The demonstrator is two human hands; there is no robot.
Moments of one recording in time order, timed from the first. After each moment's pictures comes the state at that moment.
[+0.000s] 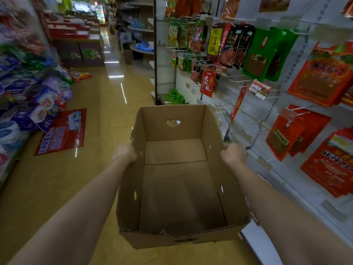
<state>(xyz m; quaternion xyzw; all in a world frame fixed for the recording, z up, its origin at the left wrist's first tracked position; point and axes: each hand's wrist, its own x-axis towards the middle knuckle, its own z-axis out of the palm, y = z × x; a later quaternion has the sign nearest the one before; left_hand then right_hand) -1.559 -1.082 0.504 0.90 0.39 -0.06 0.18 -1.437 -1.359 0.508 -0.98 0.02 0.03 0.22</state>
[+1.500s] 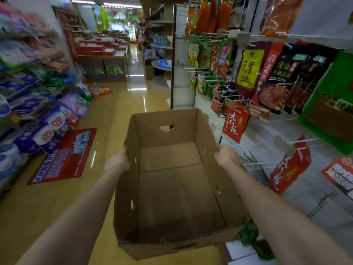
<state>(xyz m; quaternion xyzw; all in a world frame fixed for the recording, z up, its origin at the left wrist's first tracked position) -1.186 -0.895 0.503 0.86 0.48 -0.01 0.17 -1.007 -1.143 0.517 -0.98 -0.08 0.02 0.19</state>
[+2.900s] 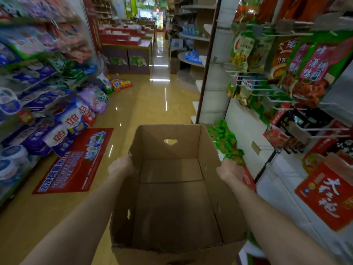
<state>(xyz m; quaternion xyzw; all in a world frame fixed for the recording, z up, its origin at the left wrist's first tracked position) -0.945 -0.589 0.476 0.84 0.51 -0.06 0.15 -0.749 -0.813 0.471 -0.97 -0.17 0.09 0.12</state>
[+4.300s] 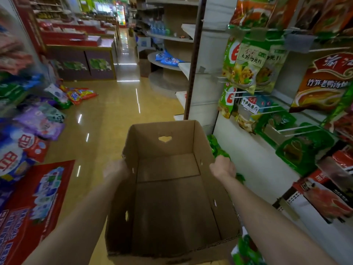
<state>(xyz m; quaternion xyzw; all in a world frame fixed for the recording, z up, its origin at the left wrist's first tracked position) -0.597 -0.265 0.475 0.88 0.44 -0.08 0.17 -0.439 -0.514 0.479 -0.98 -0.07 0.06 0.15</state>
